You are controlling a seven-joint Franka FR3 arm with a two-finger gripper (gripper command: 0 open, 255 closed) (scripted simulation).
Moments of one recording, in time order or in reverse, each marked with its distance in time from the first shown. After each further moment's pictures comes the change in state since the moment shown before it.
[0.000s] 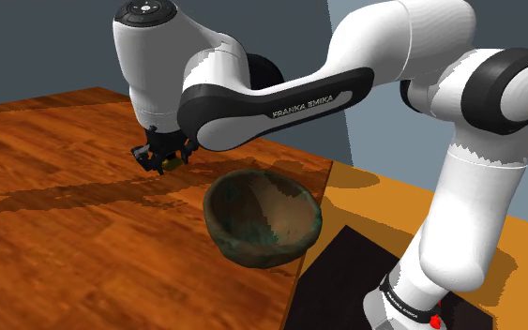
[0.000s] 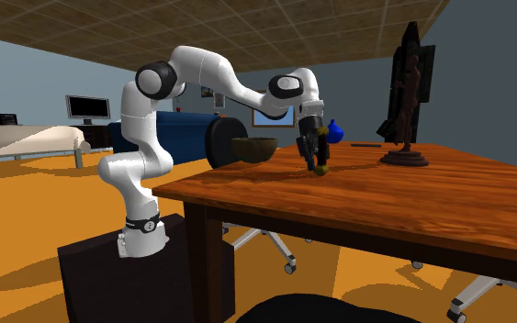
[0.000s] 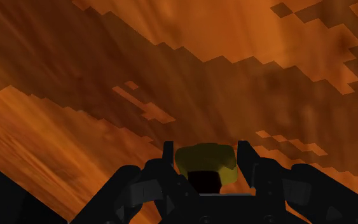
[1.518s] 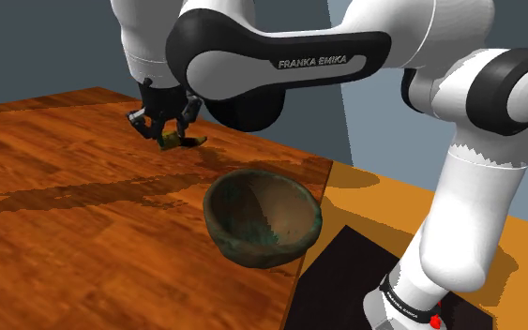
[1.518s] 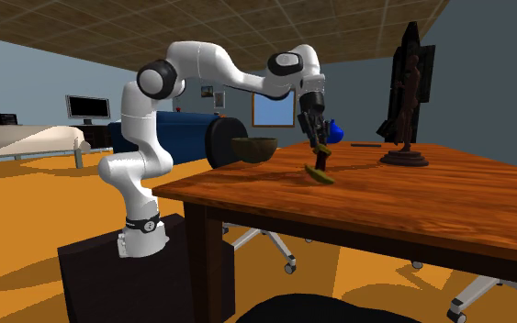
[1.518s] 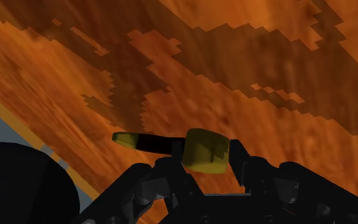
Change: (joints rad) arm 0.018 -0.005 0.011 0.175 0.028 -0.160 -0.080
